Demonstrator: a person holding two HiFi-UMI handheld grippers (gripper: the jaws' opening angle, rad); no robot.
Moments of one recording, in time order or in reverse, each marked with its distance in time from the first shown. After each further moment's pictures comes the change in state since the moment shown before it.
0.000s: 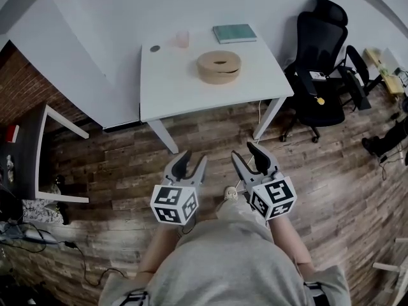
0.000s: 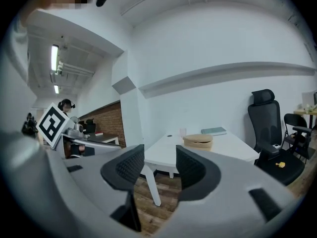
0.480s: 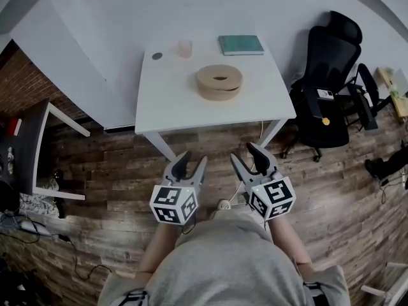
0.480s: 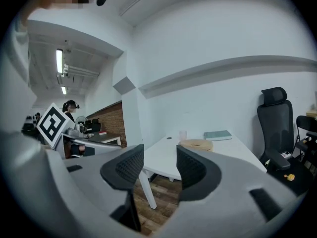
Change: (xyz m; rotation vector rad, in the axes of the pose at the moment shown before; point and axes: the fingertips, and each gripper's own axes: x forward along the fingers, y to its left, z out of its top) left arm 0.091 -0.002 0.032 -0.034 -0.033 0.077; right arm 0.055 -0.085 0.026 -0.025 0.005 0.094
